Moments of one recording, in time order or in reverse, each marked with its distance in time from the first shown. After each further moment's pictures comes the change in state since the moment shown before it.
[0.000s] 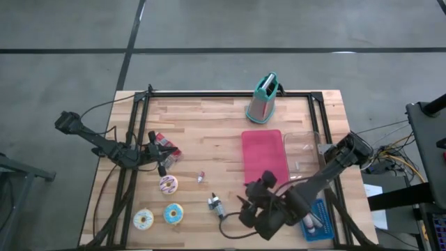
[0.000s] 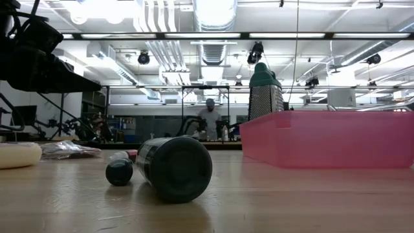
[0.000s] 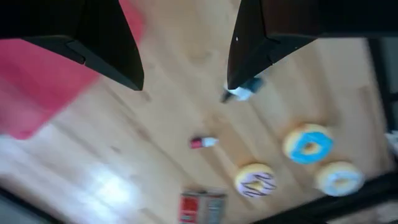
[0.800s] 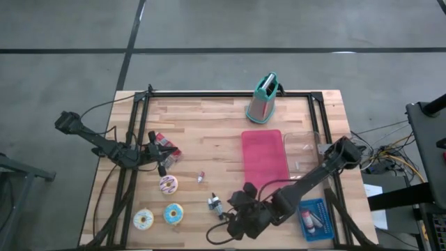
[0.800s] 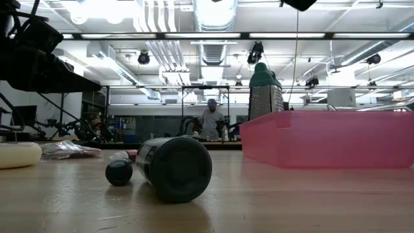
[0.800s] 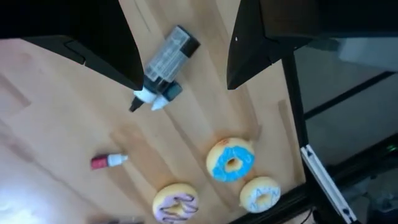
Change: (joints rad) left arm 0.000 0.000 0.000 0.000 0.000 0.000; right arm -0.045 0.087 -0.075 0.430 -0.231 -0.129
